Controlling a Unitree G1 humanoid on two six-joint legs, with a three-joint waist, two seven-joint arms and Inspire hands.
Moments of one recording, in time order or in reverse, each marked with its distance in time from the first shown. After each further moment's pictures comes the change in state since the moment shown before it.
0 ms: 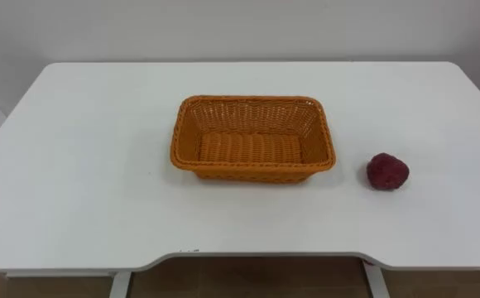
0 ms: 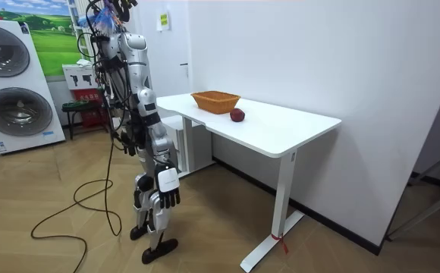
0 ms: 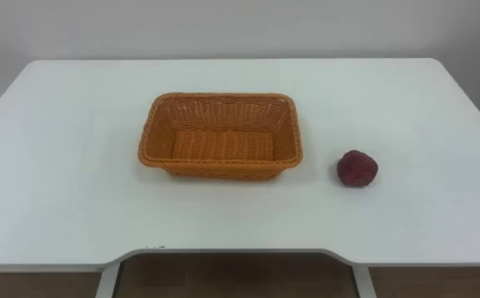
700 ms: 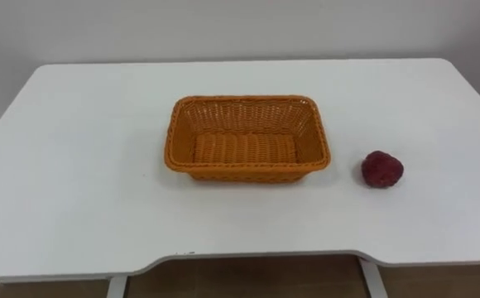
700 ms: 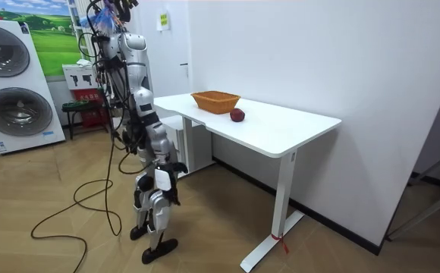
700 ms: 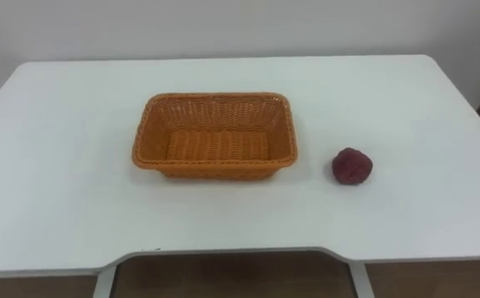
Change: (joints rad) left arm 0.015 0.000 0.091 -0.001 -0.038 -0.042 0.036; right arm -0.013 0.024 -0.384 -0.047 1.145 -0.079 -0.166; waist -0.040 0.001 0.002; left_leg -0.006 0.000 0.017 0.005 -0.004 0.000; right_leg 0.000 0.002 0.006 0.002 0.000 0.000
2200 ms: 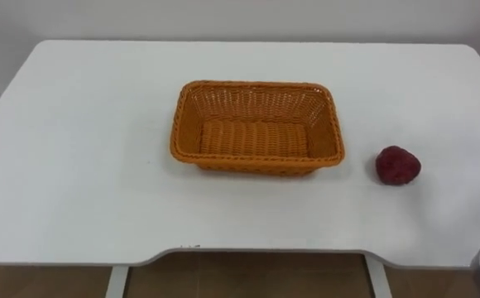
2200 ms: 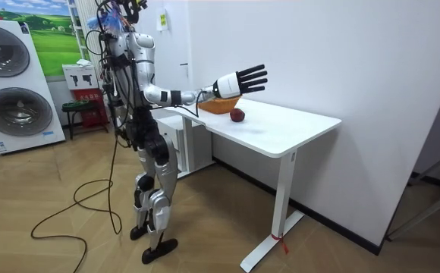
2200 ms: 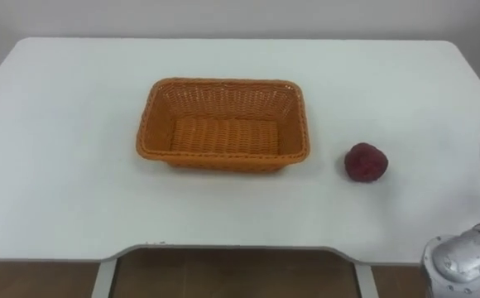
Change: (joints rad) left arm 0.019 0.056 -0.067 -0.069 0.005 -0.131 0.022; right arm -0.040 -0.082 0.122 -1.193 -1.225 -0.348 -0.665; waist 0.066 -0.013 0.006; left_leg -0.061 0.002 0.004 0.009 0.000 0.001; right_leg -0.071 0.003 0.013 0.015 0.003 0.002
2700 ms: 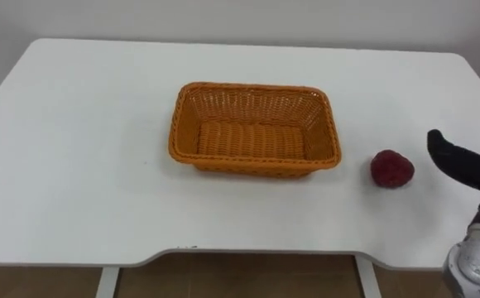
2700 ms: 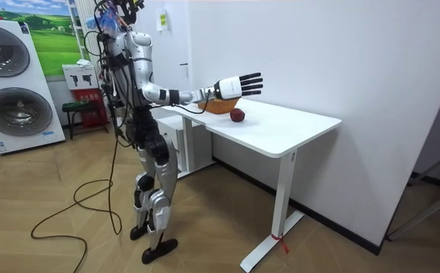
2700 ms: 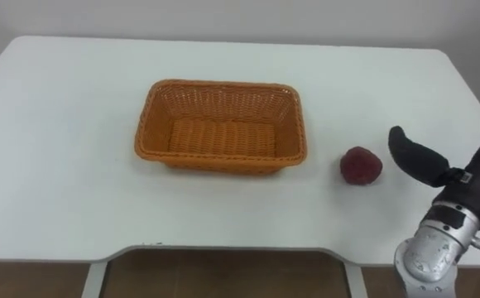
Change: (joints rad) left arm 0.001 0.016 -0.026 -0.027 -0.001 -0.005 -0.030; right arm 0.007 -0.003 0.112 0.029 0.005 0.023 0.283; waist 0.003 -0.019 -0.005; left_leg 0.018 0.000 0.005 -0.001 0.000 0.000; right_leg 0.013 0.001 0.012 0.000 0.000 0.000
